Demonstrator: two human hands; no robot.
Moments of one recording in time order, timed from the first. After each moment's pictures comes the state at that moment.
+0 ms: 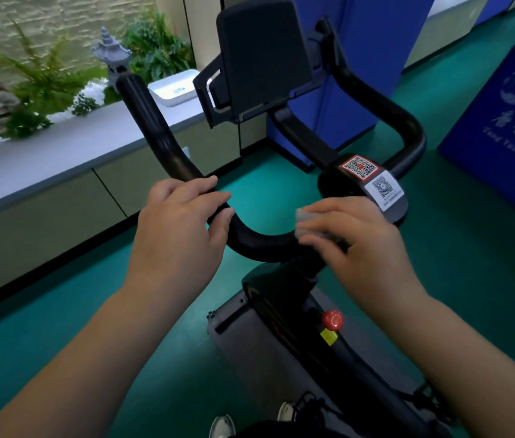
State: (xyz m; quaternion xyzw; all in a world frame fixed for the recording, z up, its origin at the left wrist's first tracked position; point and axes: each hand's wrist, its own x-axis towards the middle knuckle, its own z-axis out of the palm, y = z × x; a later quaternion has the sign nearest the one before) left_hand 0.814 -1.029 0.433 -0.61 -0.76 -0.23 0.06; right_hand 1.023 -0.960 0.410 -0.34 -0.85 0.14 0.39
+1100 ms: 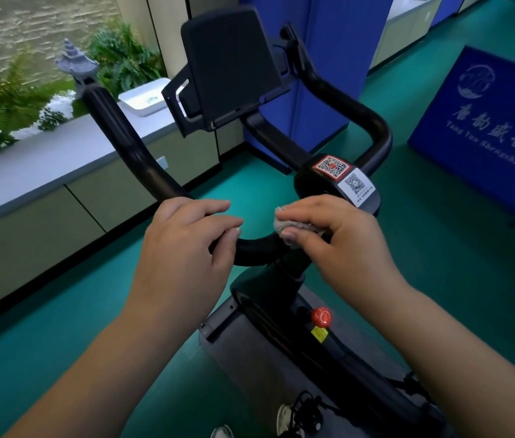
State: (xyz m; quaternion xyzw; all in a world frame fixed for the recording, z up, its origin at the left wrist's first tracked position) left_hand 0.835 -1.037 0.437 -0.66 -0.68 -0.30 0.01; right_hand 1.017 -0.971 0.428 -0.42 -0.78 0.27 0.38
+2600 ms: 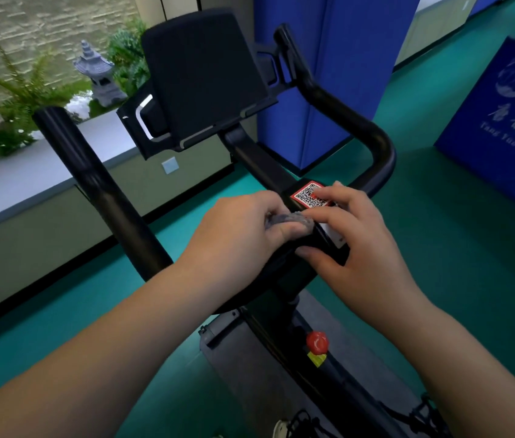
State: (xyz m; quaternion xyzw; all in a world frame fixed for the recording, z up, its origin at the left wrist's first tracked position) left_hand 0.901 -0.931 0.449 -0.63 -0.71 -0.24 -0.19; right_hand 1.070 -0.899 0.410 -0.41 -0.82 0.23 0.33
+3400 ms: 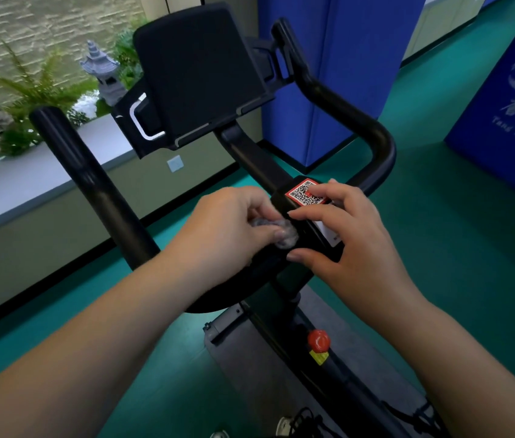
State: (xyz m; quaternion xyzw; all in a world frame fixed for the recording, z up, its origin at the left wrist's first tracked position) left_hand 0.897 -0.930 0.457 -0.61 -0.73 -0.22 -0.22; right_hand 1.071 -0.895 0.408 -0.40 -0.82 0.23 0.35
